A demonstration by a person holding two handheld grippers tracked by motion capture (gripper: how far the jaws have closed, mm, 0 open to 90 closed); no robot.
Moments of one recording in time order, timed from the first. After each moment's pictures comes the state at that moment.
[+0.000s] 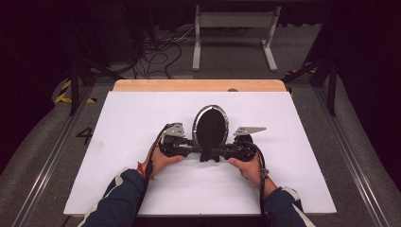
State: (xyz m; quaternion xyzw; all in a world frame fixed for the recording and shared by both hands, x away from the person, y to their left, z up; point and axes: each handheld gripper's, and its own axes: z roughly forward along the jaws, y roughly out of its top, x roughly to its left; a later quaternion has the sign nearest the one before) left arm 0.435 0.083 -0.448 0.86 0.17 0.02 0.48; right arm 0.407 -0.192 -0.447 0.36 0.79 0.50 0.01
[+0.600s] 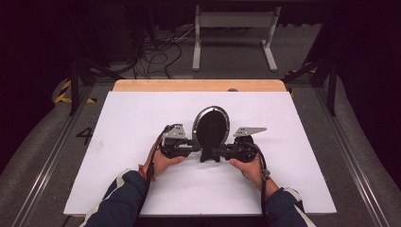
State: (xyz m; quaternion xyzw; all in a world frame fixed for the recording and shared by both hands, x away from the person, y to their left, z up) left arm 0.429 0.081 -0.449 0.86 0.17 0.06 0.48; right arm 0.401 -0.191 -0.440 0.35 0.80 0.49 0.02
